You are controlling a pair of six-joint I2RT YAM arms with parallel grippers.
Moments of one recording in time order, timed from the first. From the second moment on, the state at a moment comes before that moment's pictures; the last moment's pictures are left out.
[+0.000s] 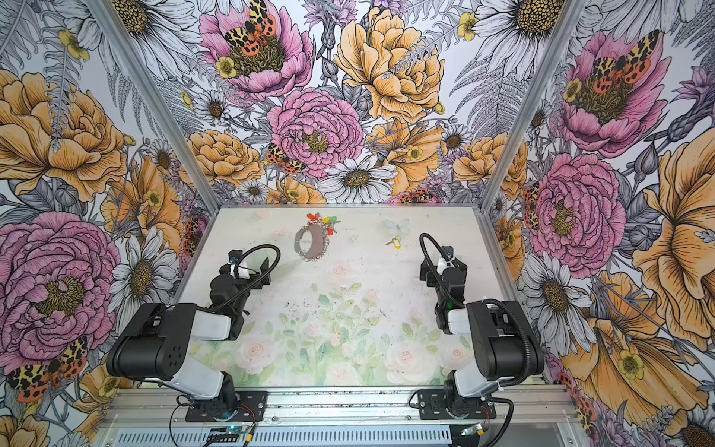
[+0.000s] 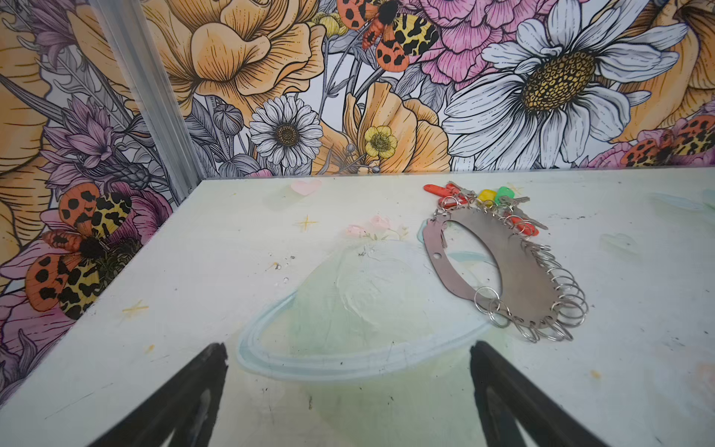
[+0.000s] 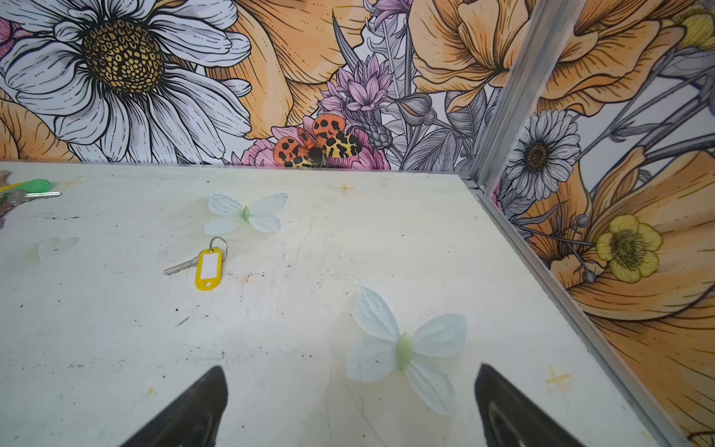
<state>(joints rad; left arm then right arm) -0.02 1.55 0.30 1.10 -0.02 0.02 0.02 1.54 0.35 0.92 0.11 -0.03</state>
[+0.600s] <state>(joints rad) -0.02 1.55 0.31 1.07 -0.02 0.02 0.00 1.54 0.37 0.88 0.12 -0.03</state>
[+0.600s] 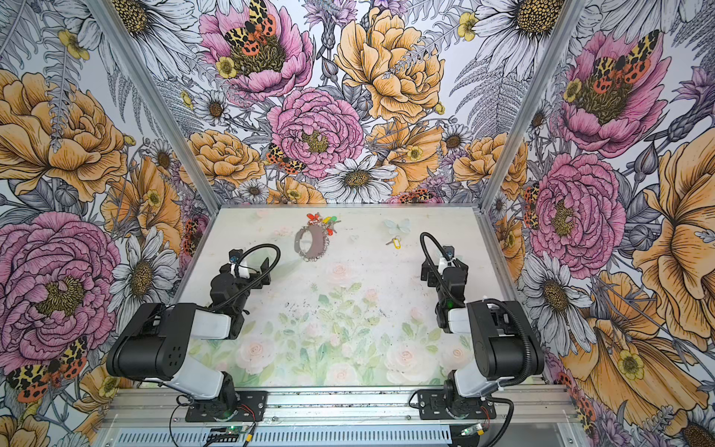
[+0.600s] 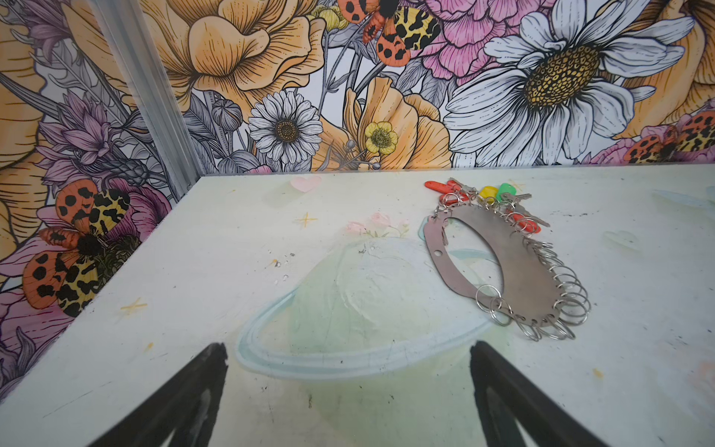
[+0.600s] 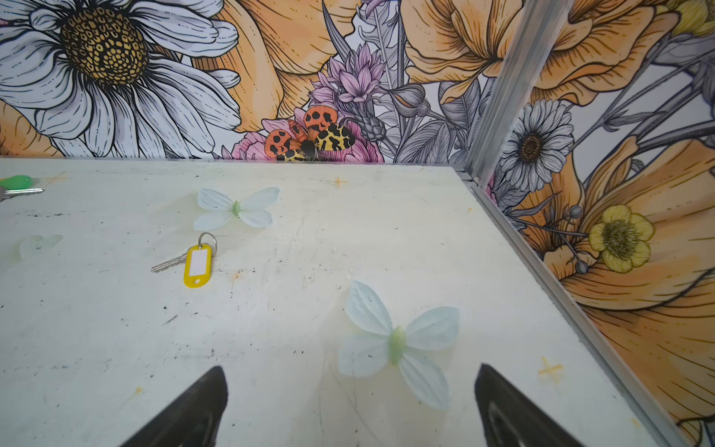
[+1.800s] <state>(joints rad) -0.19 0.86 0.44 0.40 -0.29 -0.31 0.16 0.91 0.34 0.61 0.09 -0.06</state>
